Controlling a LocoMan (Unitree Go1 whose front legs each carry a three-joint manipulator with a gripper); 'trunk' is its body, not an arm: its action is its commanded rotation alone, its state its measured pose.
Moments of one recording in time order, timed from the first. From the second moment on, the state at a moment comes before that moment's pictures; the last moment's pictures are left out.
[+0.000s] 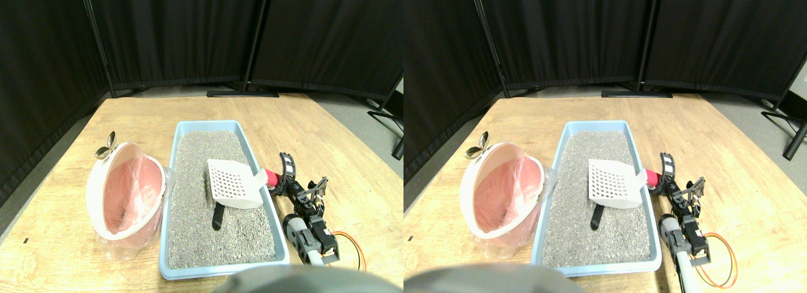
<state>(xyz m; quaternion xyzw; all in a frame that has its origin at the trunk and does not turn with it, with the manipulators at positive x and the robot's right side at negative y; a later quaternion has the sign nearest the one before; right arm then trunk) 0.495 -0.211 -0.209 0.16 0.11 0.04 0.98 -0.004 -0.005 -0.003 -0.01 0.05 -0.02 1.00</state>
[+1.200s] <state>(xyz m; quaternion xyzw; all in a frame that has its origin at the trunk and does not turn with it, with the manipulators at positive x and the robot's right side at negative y) 0.482 -0.212 -0.152 0.04 -0.03 0.17 0.99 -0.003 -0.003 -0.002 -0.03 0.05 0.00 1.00</state>
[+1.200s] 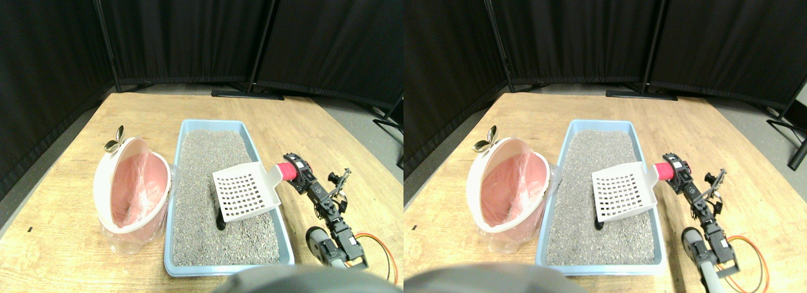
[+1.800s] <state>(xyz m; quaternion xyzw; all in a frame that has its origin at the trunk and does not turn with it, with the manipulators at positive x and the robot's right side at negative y) 0.488 -0.212 -0.079 -0.12 -0.07 0.19 0.97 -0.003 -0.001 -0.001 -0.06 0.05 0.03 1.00</state>
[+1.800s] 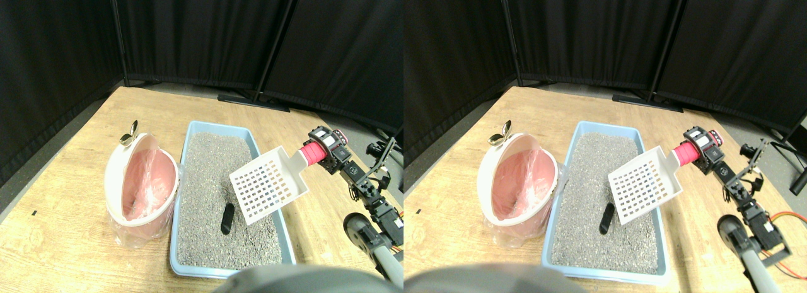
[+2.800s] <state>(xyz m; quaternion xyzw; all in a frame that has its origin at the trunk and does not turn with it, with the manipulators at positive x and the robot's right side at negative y) 0.492 -0.192 -0.081 -0.34 -0.08 0.21 0.91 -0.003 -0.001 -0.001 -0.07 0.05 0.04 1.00</state>
